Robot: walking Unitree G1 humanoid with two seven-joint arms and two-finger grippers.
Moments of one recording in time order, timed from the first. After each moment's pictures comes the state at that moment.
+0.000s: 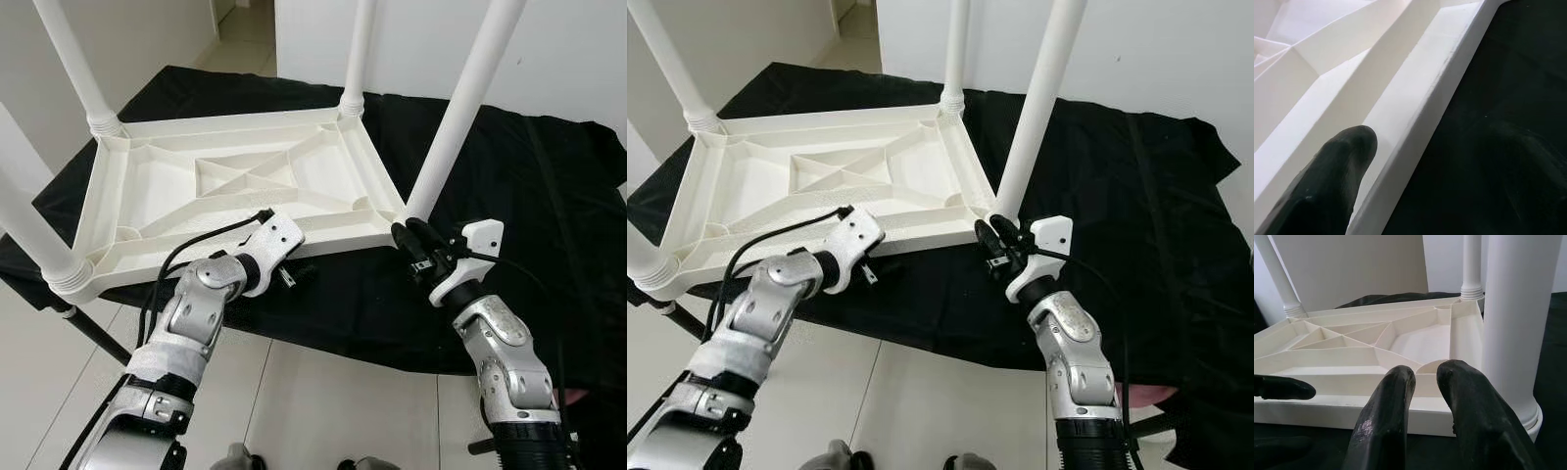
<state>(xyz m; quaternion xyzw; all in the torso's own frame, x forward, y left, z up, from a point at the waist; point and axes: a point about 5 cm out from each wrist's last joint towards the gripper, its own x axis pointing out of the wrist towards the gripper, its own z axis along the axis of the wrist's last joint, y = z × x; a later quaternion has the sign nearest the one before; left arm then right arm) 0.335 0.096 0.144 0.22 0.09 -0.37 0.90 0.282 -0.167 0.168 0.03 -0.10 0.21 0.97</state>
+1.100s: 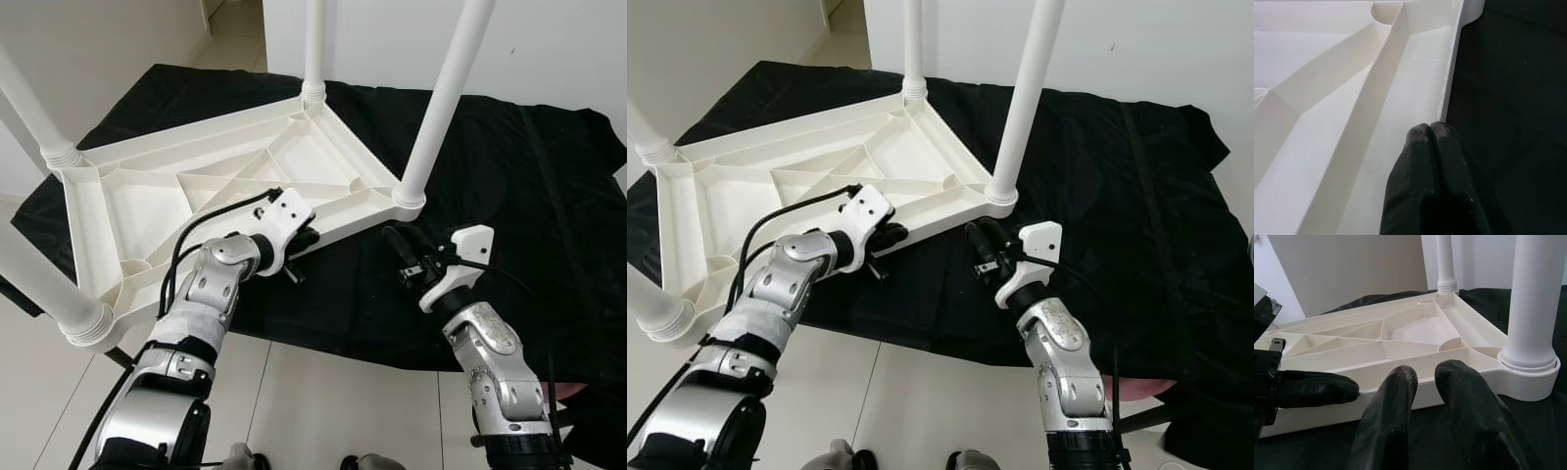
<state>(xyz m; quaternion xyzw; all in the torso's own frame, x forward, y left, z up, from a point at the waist) 0.357 0.073 0.157 0.18 0.07 -0.39 0.90 0.274 -0.154 0.166 0.04 -0.10 0.21 0.97</state>
